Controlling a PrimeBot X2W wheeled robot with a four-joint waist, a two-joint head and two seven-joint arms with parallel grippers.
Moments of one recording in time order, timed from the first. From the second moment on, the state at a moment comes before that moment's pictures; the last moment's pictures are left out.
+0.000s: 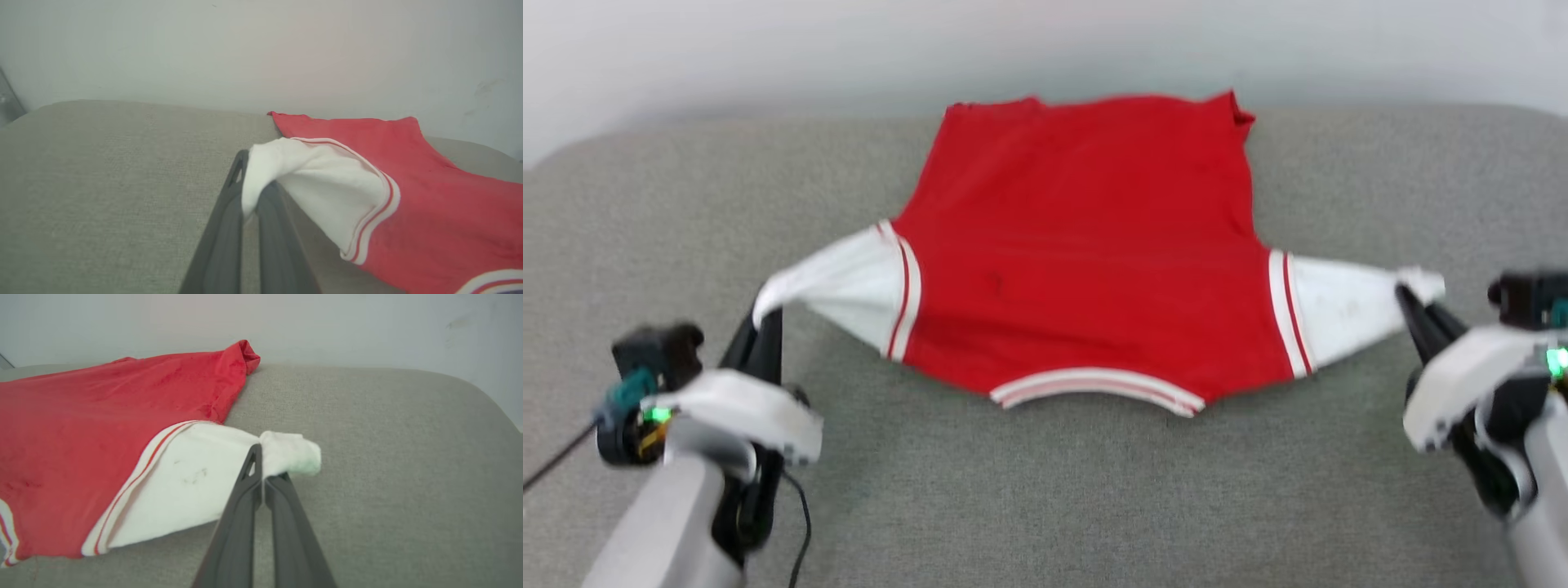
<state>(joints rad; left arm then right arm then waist) -0.42 0.41 -0.33 0.47 -0.71 0.00 -0.24 -0.46 -0.35 0.18 0.51 0.43 0.13 0.06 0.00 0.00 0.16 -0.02</state>
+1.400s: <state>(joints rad) 0.01 0.47 -0.37 -0.23 -0.66 0.29 -0.12 -0.40 -0.18 -0.19 0.20 0.30 0.13 0.44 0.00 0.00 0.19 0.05</state>
